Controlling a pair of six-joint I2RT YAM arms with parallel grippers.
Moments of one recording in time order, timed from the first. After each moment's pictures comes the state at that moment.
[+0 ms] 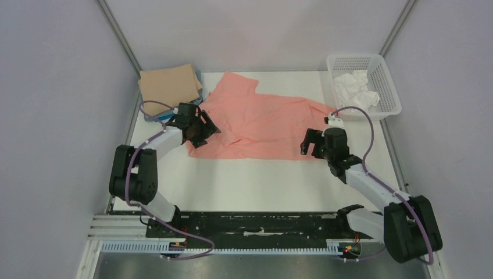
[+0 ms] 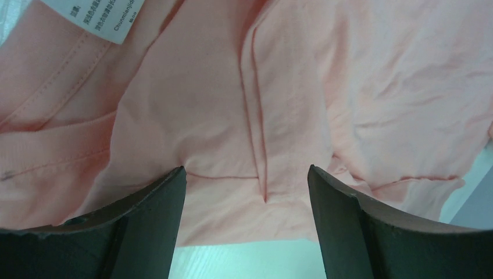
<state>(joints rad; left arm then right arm) -0.18 1.60 0.92 -0.24 0.14 -0.79 0.28 1.14 0.47 0.03 0.09 0.36</state>
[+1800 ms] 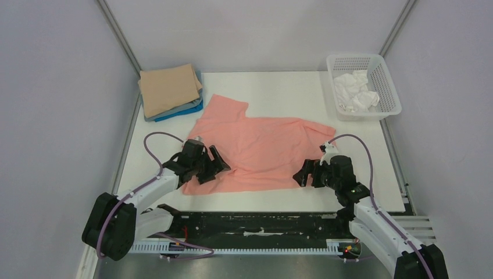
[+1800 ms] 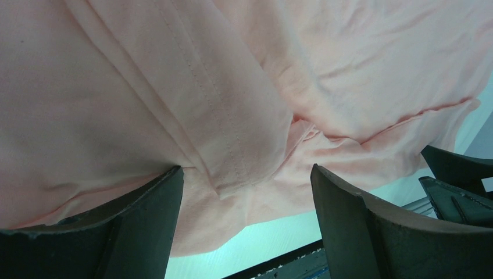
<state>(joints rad) -0.42 1.11 0.44 -0.26 0.17 -0.90 0.32 0.70 0.17 -0.12 -0.27 0.38</state>
